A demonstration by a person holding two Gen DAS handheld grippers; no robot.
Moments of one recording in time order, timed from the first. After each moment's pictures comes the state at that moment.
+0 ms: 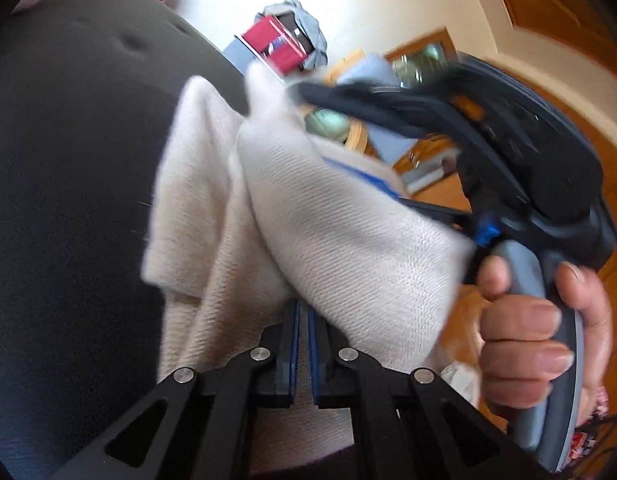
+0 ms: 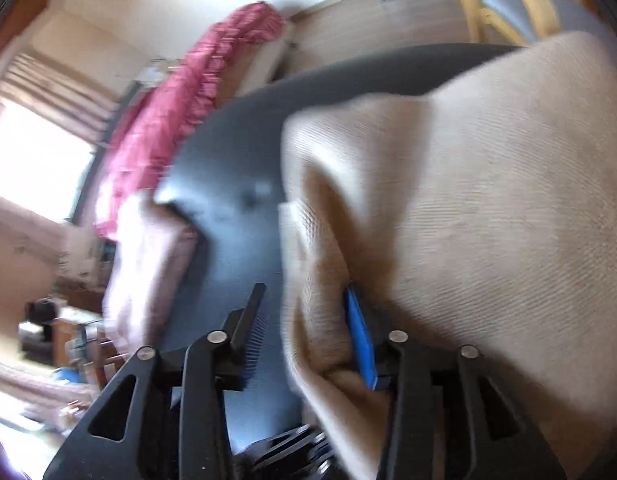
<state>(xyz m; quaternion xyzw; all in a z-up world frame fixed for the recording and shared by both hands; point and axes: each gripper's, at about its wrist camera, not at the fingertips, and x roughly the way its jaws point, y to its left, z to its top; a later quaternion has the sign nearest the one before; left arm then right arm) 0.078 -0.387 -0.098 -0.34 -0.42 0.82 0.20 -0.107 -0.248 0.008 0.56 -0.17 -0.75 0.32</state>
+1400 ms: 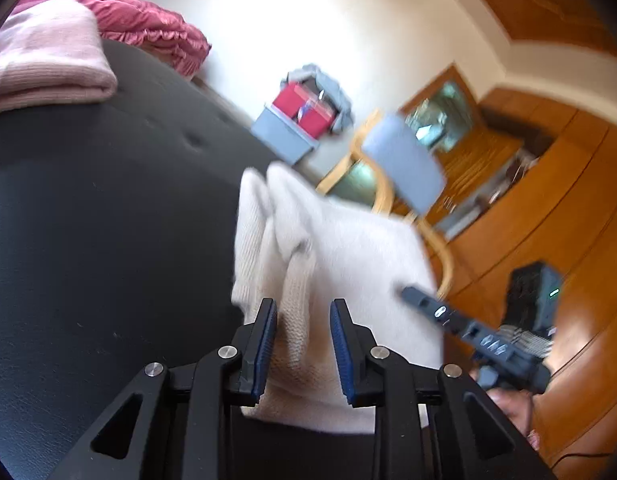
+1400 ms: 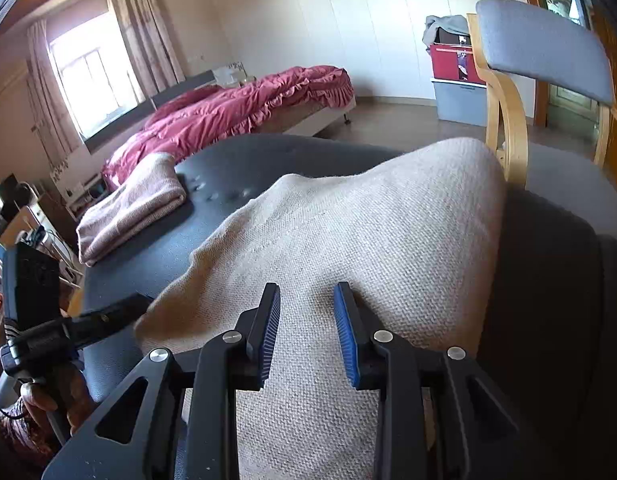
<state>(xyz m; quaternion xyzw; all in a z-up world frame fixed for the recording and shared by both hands) 0.125 -0.400 -0.068 -0.31 -0.34 0.89 0.09 -0.050 -0.144 0.007 0.36 0.01 -0.85 0.39</state>
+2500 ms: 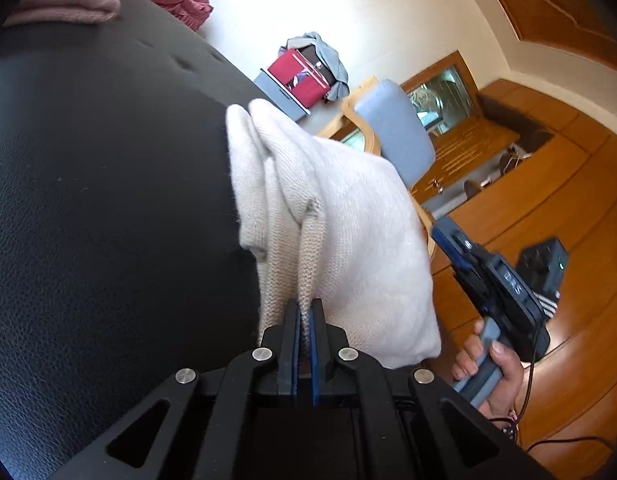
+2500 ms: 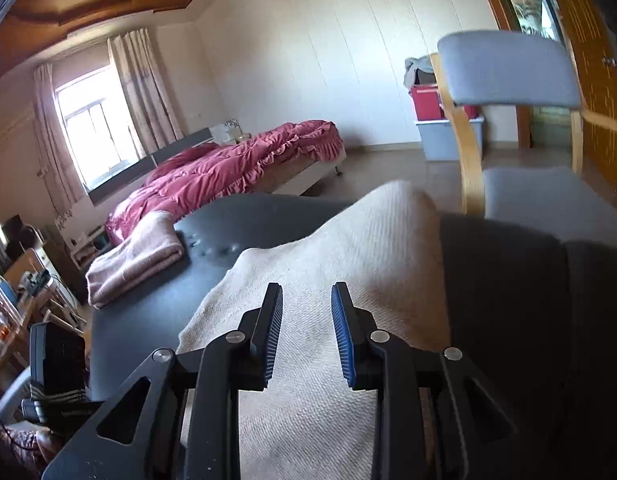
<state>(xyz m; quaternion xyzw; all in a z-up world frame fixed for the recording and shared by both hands) 0.146 -0.378 -0.098 -0.32 -0.39 0.85 0.13 -0.039 -0.076 0.034 0.28 -0.04 -0.88 0.37</state>
